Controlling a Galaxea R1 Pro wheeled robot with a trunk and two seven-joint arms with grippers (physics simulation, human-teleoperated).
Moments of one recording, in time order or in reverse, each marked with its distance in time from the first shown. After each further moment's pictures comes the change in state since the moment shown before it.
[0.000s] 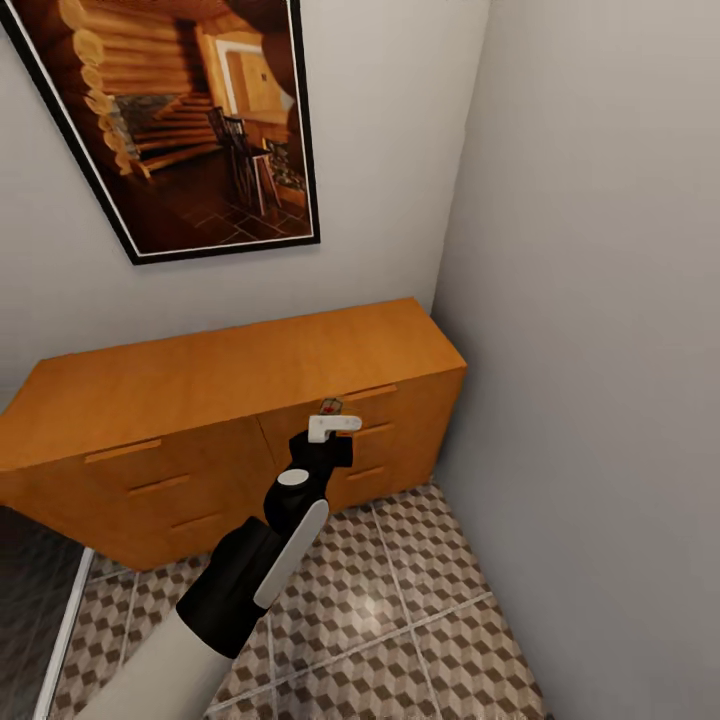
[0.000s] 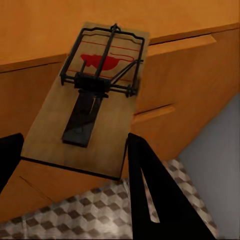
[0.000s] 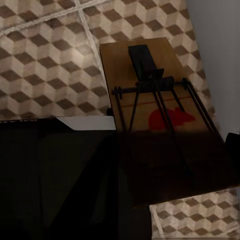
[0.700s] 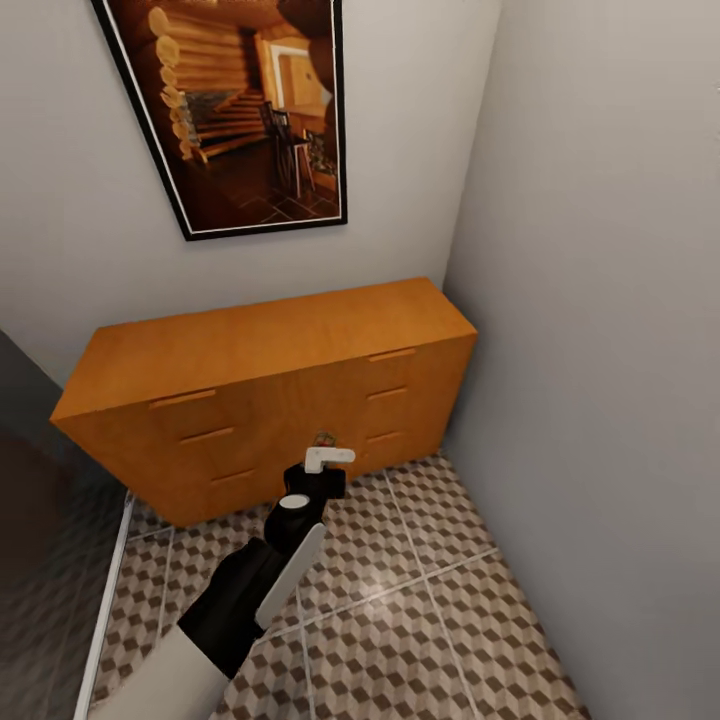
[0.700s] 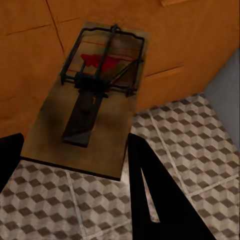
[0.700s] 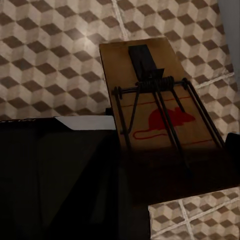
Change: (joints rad) left arm 0.047 0.015 0.001 0.125 0.000 -0.013 -0.003; right arm 0.000 -0.003 0.000 0.000 0.000 0.002 0.000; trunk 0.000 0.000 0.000
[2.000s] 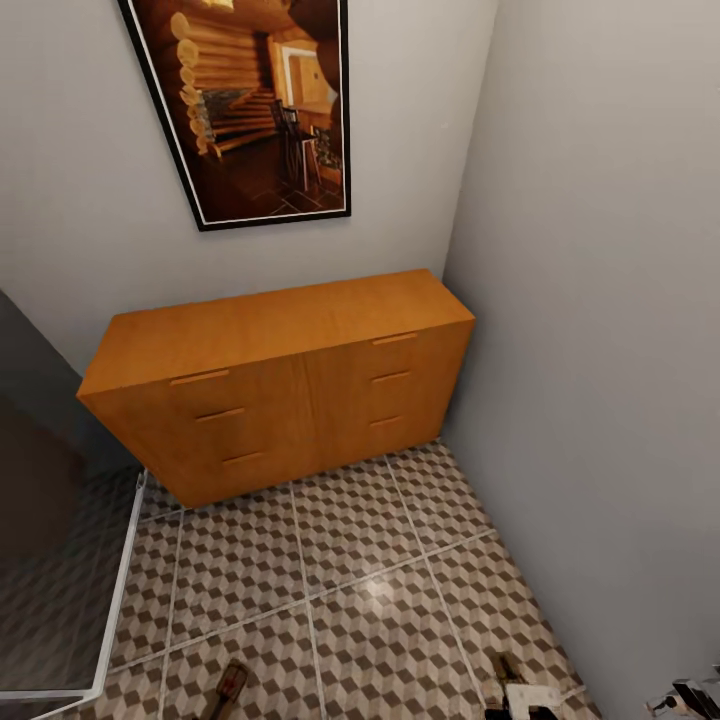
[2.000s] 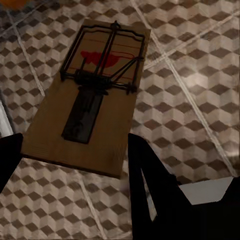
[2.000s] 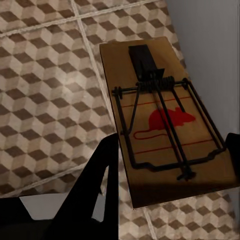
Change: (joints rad) left arm 0.343 0.107 -0.283 1.014 0.008 -0.950 -0.096; right arm 0.000 -0.107 0.000 -0.335 0.034 0.161 0.004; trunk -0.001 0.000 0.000
